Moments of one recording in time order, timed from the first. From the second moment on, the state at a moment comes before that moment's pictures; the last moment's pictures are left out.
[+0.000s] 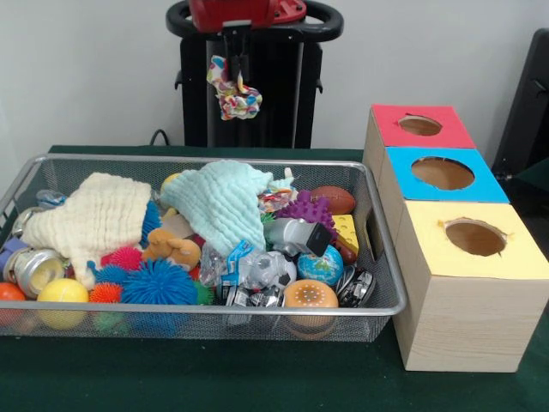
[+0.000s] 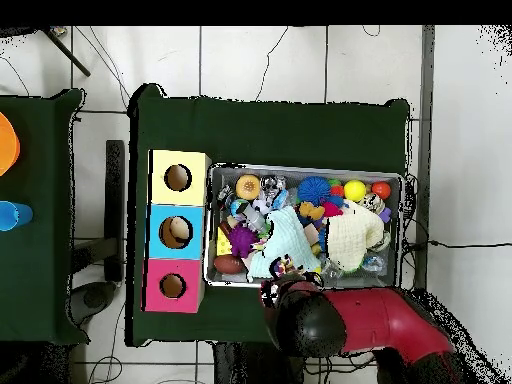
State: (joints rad) arm -0.85 -1.11 0.63 2.21 -0.40 0.58 1.57
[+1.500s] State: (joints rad) arm -0.49 -1.19 0.44 2.21 -0.25 0.58 1.57
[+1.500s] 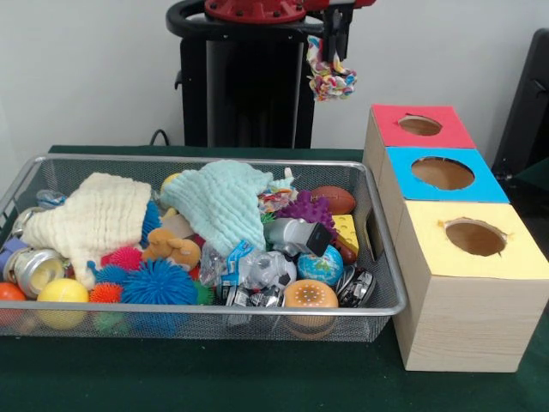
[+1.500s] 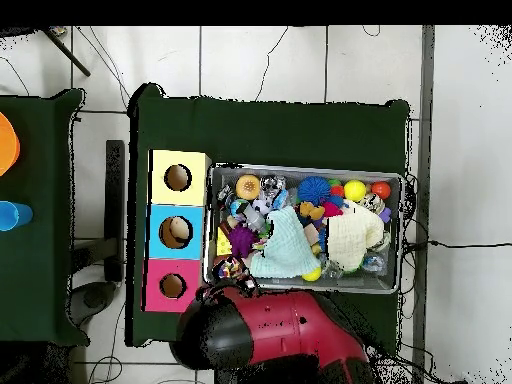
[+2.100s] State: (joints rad) arm -0.36 -1.18 0.34 2.21 -0.21 0.58 1.58
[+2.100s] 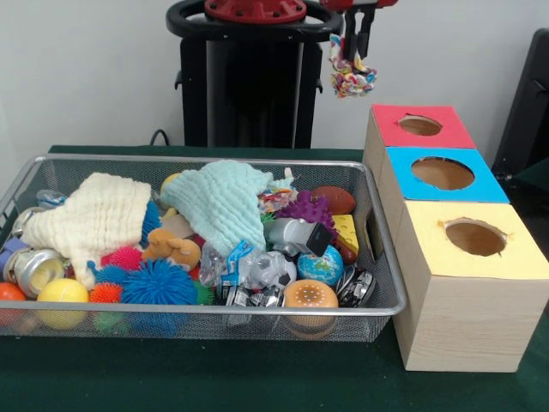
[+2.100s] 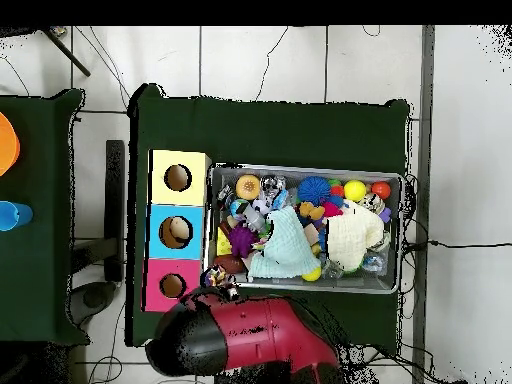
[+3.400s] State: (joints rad) arm -0.05 -1.09 0.17 2.10 -0.12 0.58 1.72
